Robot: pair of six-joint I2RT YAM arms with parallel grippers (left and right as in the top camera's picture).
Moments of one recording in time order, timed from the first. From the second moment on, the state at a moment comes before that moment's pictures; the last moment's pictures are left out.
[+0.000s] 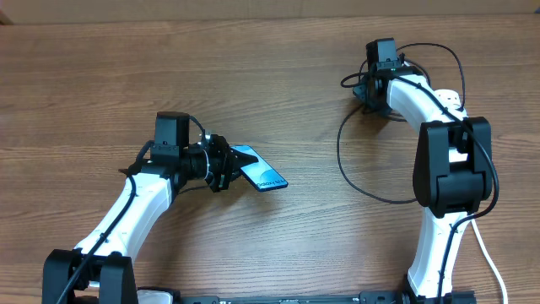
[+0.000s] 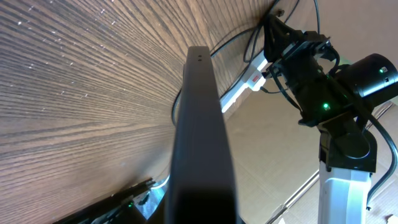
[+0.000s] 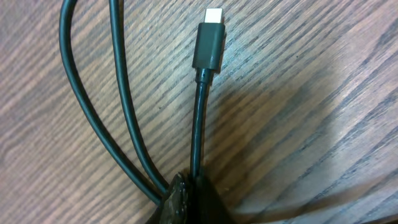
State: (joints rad) left arm -0.14 1.48 0.78 -0.28 0.92 -1.28; right arm 0.10 2.22 1.61 -0.57 0.16 0.81
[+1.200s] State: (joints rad) left arm 0.22 1.48 0.79 -0.13 1.13 -1.04; right arm 0.56 1.96 1.30 -0.90 -0.07 0.41
